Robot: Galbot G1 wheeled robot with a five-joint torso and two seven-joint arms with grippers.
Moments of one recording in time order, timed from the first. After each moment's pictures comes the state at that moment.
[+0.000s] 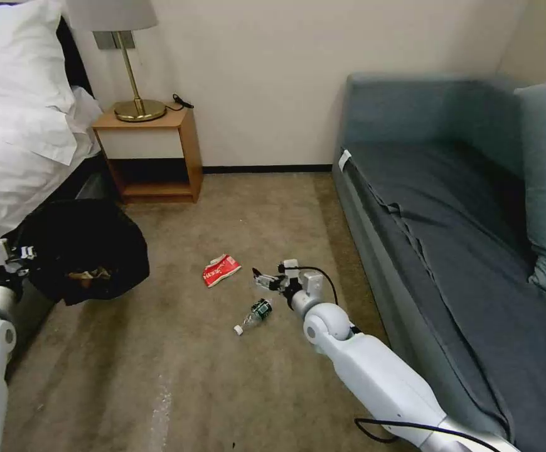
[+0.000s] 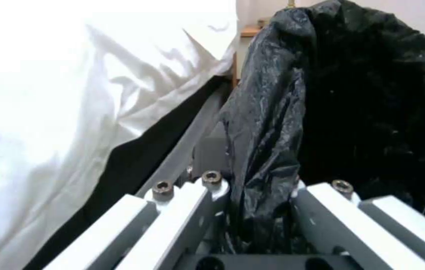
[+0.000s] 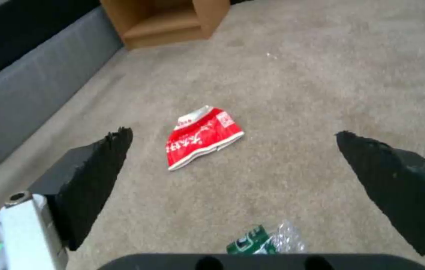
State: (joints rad) left arm 1.16 -1.00 -0.97 -1.59 -0.48 0.20 0.06; right arm -0.76 1.29 -0.16 1.36 0.76 -0.17 0.15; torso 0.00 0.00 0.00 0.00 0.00
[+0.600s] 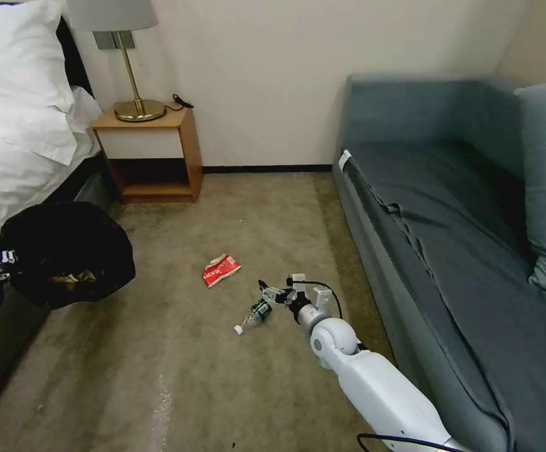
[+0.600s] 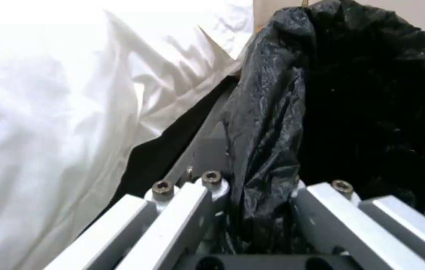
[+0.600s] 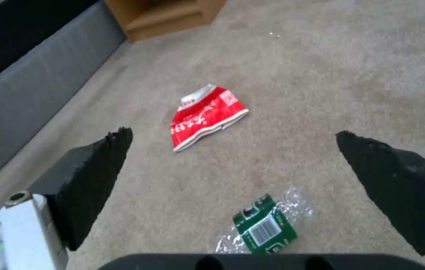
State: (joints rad) left arm 1.15 -0.96 -0.99 -1.54 -0.51 0.18 0.07; right arm -0.82 1.31 -0.12 1.34 0.74 -0.14 0.09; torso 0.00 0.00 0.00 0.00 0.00
